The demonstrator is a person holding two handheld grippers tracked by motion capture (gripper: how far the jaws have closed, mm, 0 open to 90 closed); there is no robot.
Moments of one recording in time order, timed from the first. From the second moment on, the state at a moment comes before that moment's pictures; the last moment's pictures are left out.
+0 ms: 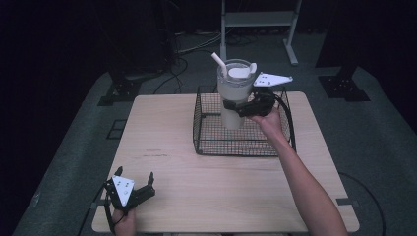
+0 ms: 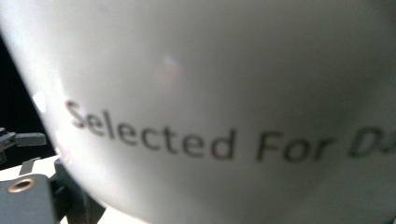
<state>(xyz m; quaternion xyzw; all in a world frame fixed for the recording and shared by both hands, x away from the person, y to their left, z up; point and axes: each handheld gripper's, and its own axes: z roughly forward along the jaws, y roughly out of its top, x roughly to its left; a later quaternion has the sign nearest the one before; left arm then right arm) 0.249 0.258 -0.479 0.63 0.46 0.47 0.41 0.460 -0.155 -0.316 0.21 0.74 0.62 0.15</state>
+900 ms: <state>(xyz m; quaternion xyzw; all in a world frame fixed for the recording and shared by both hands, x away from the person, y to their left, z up) 0.248 0.257 -0.480 0.63 0.46 0.47 0.41 0.500 -0.148 -0.372 0.23 0.77 0.58 0.13</state>
